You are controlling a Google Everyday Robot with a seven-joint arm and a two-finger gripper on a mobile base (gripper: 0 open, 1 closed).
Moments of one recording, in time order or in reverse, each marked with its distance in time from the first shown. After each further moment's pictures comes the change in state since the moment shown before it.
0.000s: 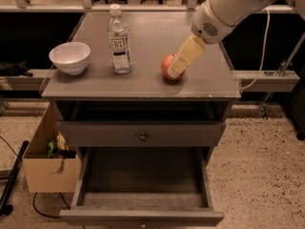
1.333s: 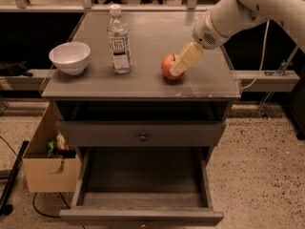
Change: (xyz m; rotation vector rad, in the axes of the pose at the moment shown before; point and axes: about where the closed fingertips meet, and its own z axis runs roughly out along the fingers) arm 0.005 -0.050 0.044 0.057 -0.118 -0.072
